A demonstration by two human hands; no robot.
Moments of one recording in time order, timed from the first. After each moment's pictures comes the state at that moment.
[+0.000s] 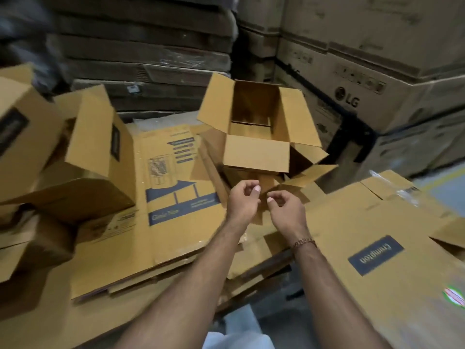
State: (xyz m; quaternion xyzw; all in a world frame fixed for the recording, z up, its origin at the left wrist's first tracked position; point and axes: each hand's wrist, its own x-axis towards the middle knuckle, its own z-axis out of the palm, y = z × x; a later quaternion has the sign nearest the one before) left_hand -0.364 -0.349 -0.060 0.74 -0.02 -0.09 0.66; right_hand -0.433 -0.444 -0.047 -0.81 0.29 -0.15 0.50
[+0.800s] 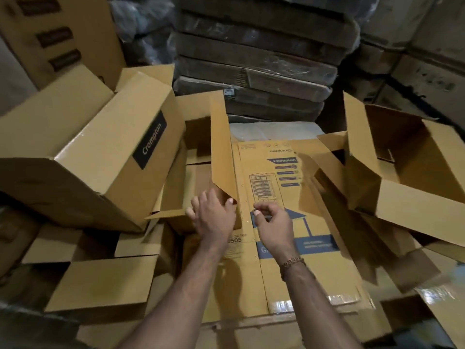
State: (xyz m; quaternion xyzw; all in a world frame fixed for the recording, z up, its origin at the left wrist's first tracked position) left_hand -0.127 0.094 -0.091 0.95 0.14 0.12 0.25; right_hand -0.175 -0.046 -0.071 -0.83 0.14 -0.08 0.53
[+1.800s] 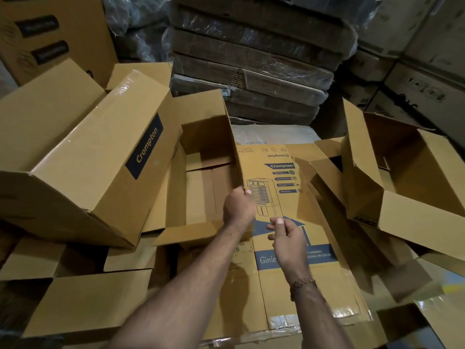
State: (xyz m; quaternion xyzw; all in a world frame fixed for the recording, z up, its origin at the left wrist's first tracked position) left_hand -0.055 0.042 -0.080 0.85 0.12 -0.02 0.52; right_hand -0.165 -0.054 -0.087 -0.79 0.23 -0.11 0.56
